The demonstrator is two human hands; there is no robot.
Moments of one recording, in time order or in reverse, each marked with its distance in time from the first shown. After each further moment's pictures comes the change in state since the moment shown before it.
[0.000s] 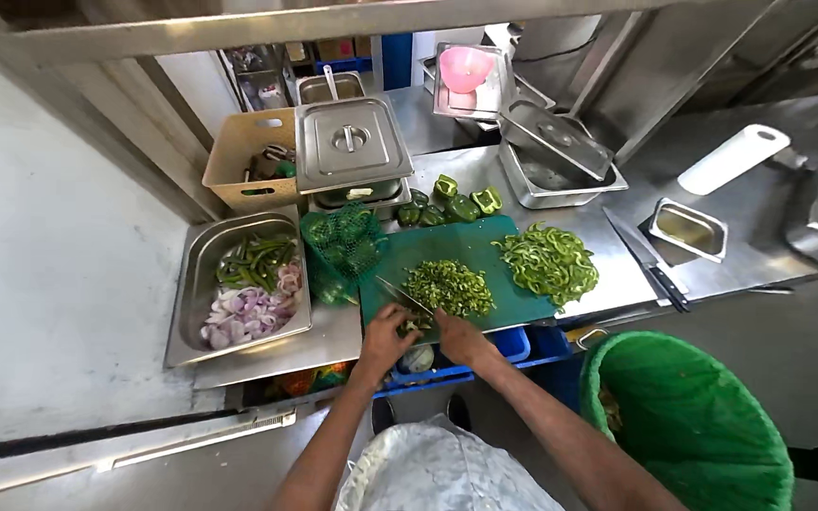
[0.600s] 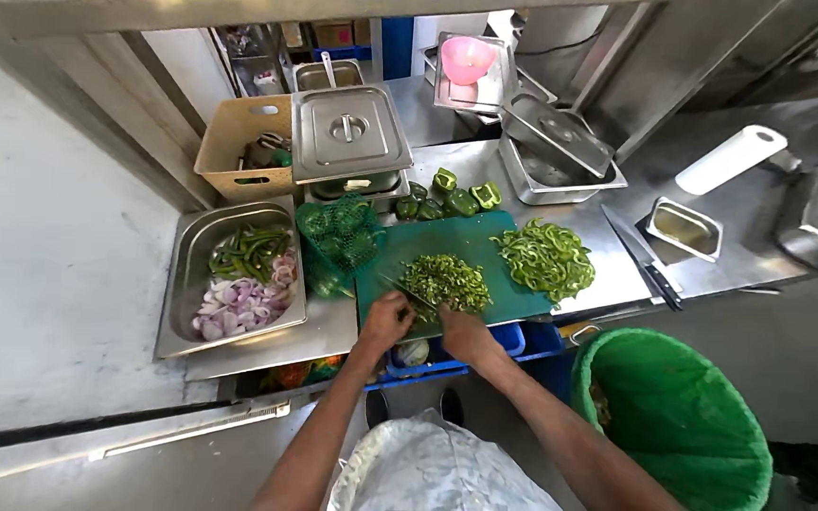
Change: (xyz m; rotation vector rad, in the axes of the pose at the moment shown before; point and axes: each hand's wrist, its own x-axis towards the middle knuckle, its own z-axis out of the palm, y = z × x) left_hand 0.023 0.008 -0.005 -0.037 -0.103 0.017; right_hand -0.018 0.006 -0.004 -0.040 0.077 0.041
